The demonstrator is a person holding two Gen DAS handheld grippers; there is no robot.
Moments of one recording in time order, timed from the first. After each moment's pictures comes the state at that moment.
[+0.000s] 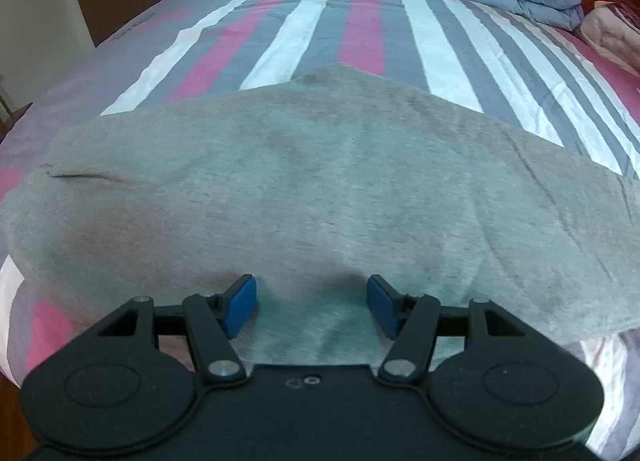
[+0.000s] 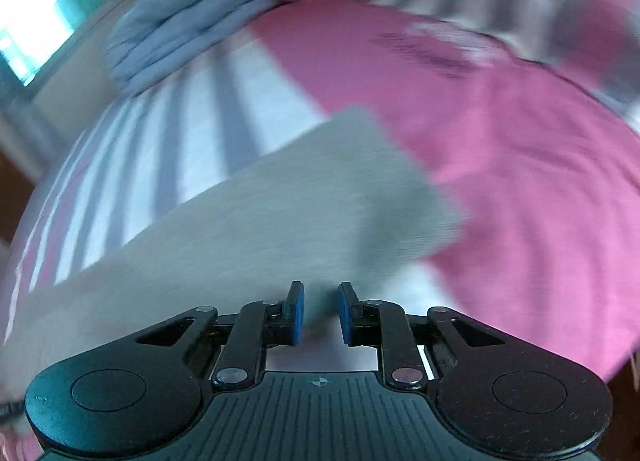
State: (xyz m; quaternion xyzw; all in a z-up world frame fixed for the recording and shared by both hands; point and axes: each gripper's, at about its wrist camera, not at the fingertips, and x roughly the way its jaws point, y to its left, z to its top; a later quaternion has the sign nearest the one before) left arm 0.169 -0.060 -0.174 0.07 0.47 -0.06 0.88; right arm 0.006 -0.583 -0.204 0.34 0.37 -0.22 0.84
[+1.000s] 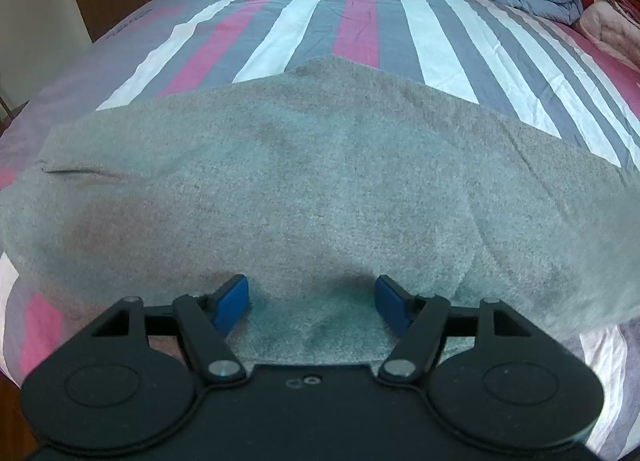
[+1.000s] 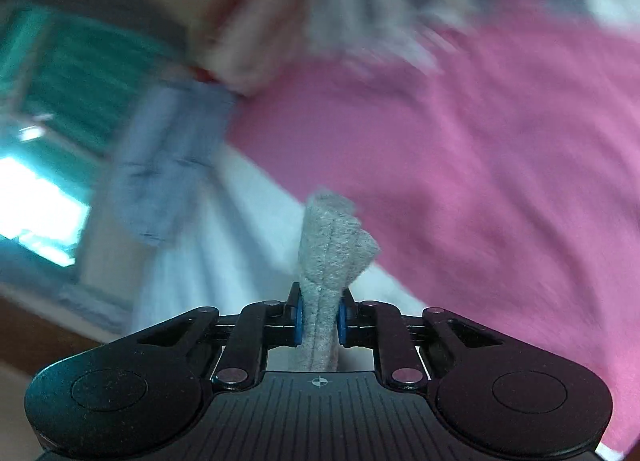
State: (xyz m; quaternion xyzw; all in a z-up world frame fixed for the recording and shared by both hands) left arm 0.172 -0.066 -0.179 0.07 0.47 -0.06 0.88; right arm -0.018 -0.628 -0.164 0.49 0.15 -0.18 0.84
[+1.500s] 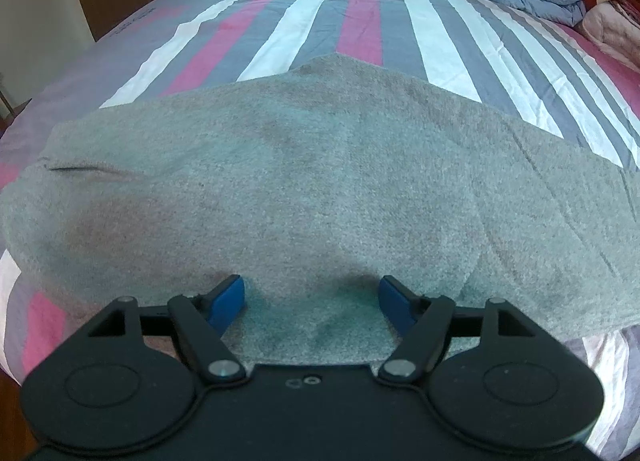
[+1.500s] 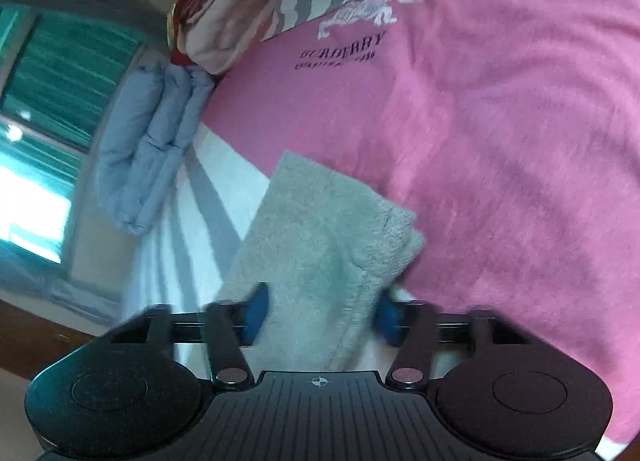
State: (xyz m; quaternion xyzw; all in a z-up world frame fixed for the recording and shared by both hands) left arm 0.171 -0.067 -0.179 0.07 0.47 -0.05 0.88; right arm -0.023 -0.636 -0.227 0.55 0.22 -0.22 0.77
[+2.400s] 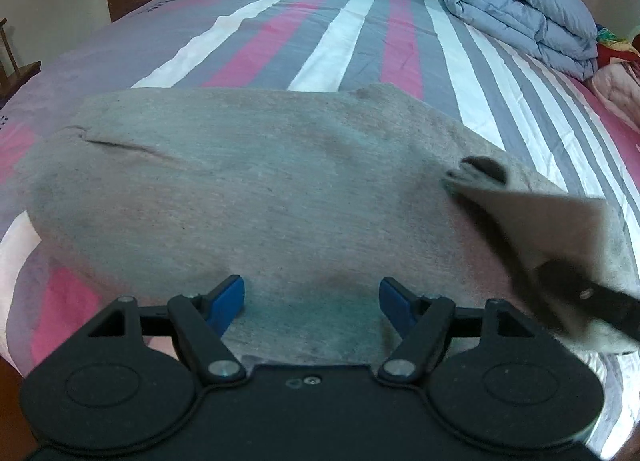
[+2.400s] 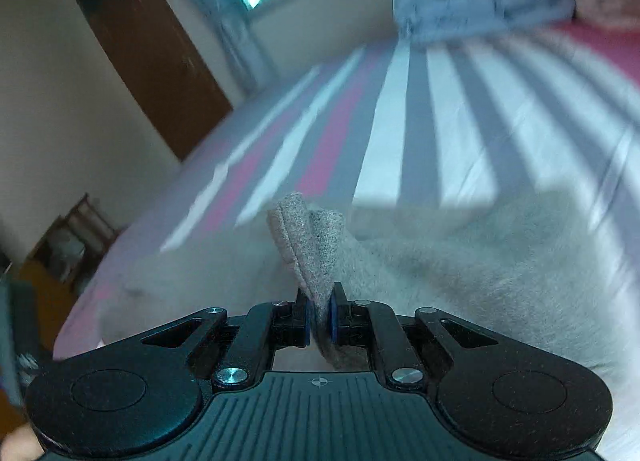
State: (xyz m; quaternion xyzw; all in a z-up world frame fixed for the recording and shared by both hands) left arm 0.174 -0.007 -0.167 -0.01 0.46 -0.06 0.88; right arm 0.105 -0.259 -0.160 0.24 0.34 0.10 0.90
